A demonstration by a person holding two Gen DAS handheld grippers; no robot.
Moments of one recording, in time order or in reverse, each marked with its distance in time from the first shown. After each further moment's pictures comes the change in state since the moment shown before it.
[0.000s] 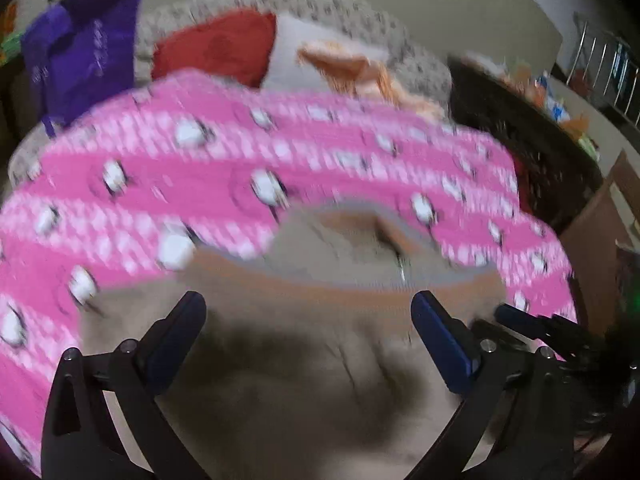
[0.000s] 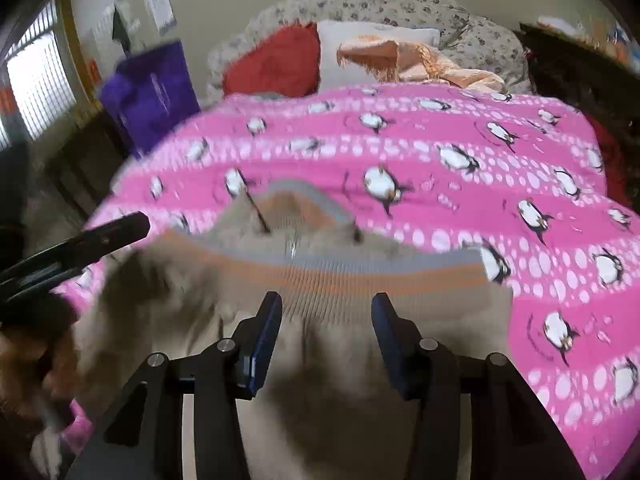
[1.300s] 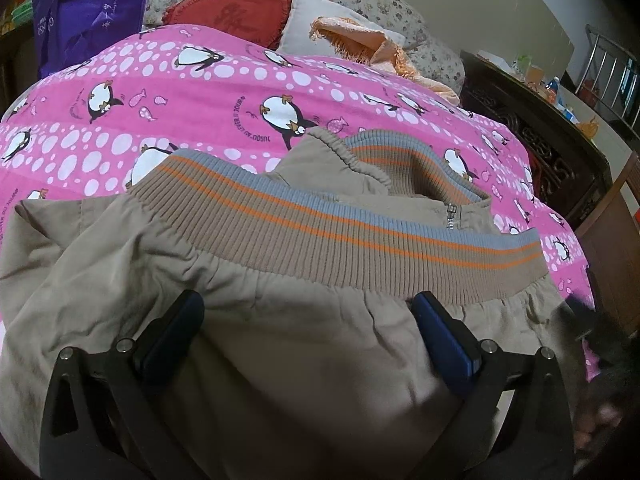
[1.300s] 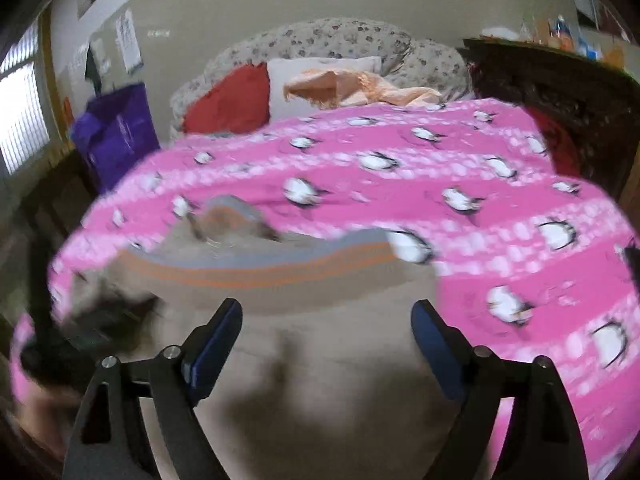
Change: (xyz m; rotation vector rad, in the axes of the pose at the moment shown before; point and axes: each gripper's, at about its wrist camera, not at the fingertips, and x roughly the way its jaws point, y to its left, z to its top) left arm 0.049 0.022 -0.046 -0.063 -0.020 -0.021; right arm -0.006 -0.086 -0.051 0.033 -0.128 -0.077
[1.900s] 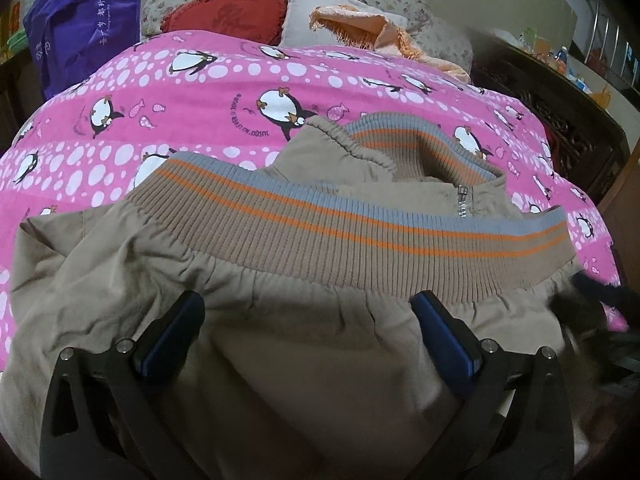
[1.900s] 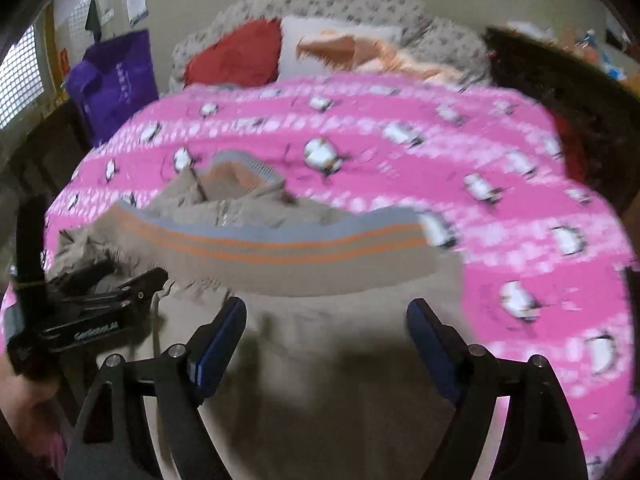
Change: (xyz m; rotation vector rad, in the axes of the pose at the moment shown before) left arm 0.010 -0.017 0.001 0.075 0.032 0.108; right arm 0.024 0.058 0.022 -0.049 0.121 0.017
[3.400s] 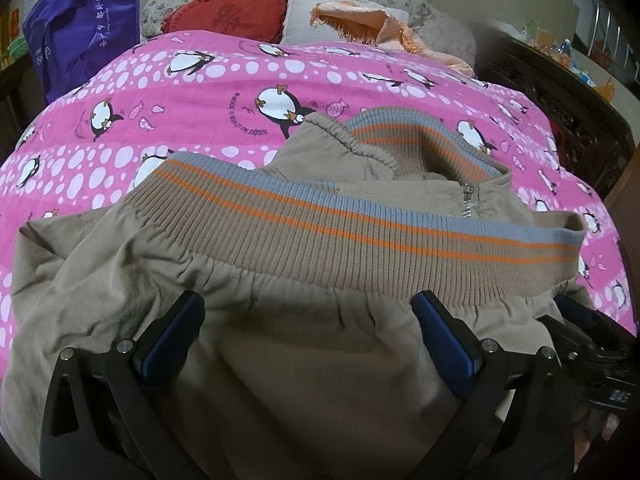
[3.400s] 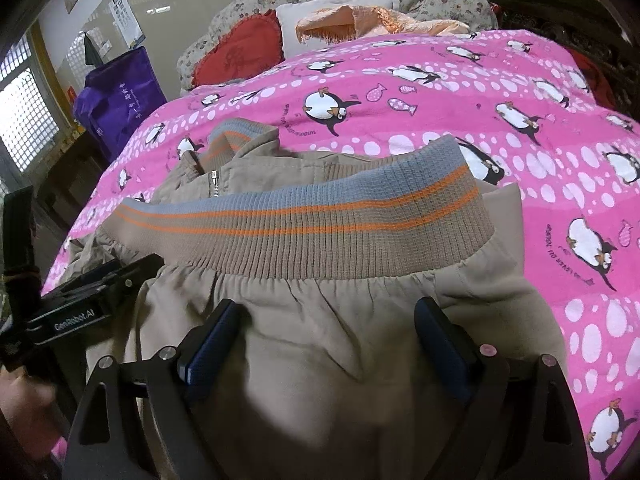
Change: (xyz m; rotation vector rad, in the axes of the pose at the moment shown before) left arm 0.007 -0.006 0.003 0.018 0.010 0.037; right arm 0.022 -0.028 -0.023 0.140 -0.003 0.185
